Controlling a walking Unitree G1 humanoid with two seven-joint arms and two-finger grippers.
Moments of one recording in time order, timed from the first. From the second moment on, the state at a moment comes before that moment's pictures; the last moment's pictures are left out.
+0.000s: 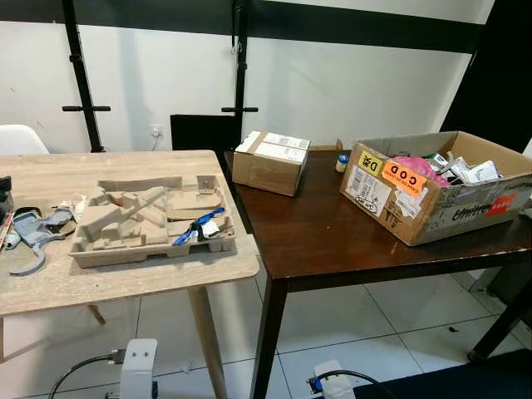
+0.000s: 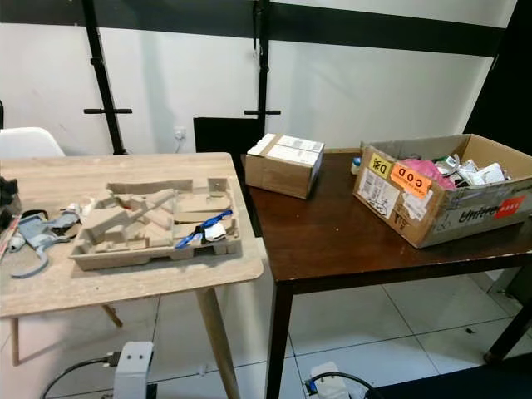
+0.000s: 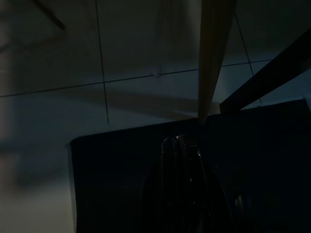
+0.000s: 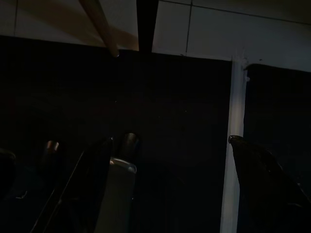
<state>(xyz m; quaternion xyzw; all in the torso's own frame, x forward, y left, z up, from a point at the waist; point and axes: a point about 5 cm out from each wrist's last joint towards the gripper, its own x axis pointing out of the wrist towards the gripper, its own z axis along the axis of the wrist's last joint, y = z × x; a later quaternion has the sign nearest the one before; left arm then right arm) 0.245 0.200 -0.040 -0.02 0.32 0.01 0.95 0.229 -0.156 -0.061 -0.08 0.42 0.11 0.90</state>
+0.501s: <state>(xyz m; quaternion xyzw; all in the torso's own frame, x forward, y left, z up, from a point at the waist) 0.251 0.191 -0.036 -0.05 0.30 0.01 0.95 0.229 -0.156 -0.061 -0.08 0.42 0.11 0.90</state>
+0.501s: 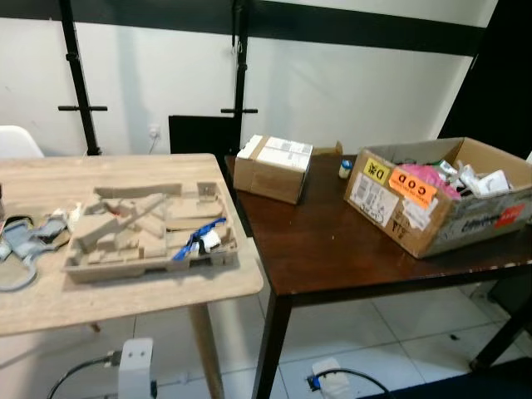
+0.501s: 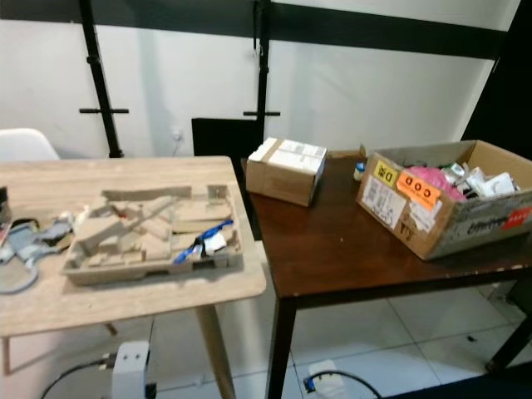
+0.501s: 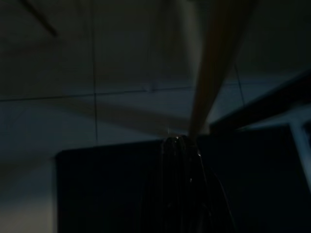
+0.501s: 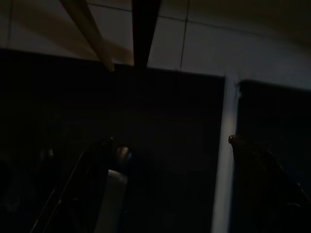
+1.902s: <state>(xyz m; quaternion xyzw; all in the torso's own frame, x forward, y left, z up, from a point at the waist) 0.222 0.193 -0.059 0.03 0.39 -0.03 0.92 0.215 -0.150 -0.070 -0.08 0.44 0.11 0.89</state>
